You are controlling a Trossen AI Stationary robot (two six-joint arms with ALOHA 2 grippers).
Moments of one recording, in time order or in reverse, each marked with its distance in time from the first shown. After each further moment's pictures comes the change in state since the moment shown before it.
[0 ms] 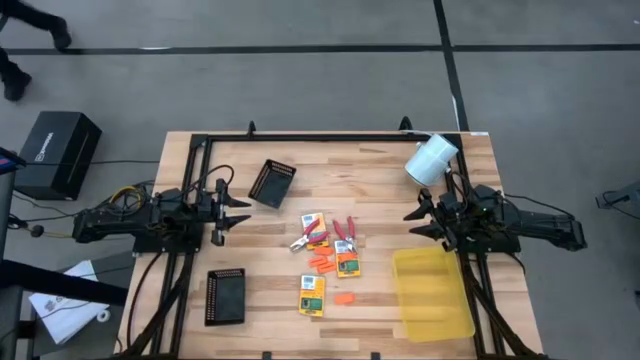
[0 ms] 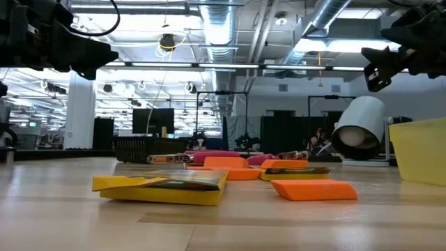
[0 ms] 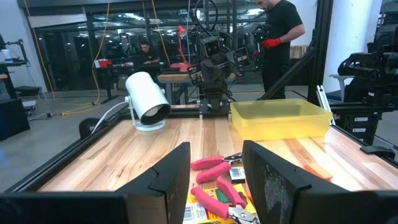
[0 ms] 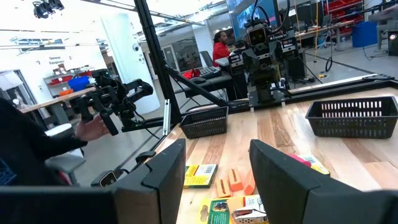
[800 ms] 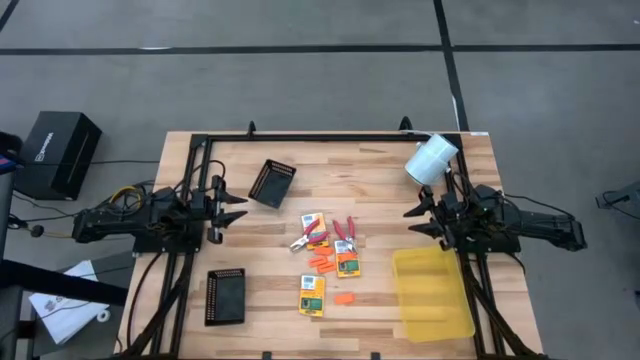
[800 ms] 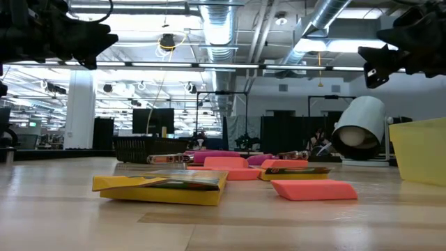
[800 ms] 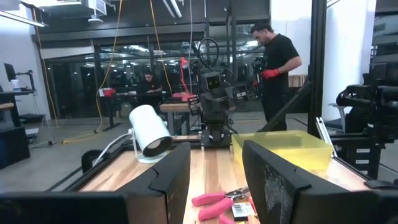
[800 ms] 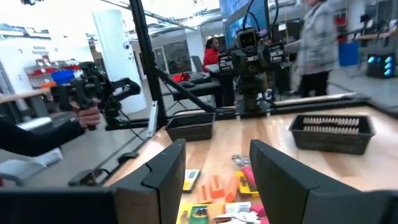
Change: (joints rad) left arm 0.000 0.008 0.000 0.138 0.000 -0.002; right arm -0.004 0.001 0.000 0.015 0.048 -0.101
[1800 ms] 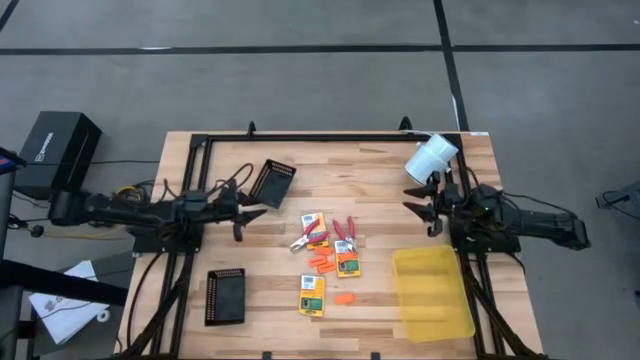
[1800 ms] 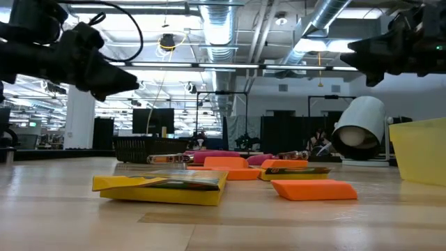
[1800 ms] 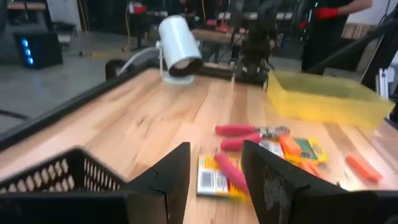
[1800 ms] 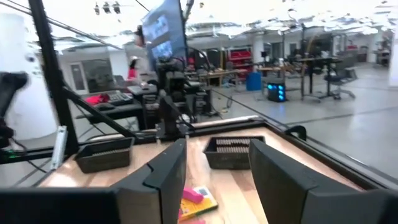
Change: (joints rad) left arm 0.000 0.638 -0.001 0.350 -0.158 -0.154; right arm -0.001 0.061 0.000 0.104 0.349 -0.079
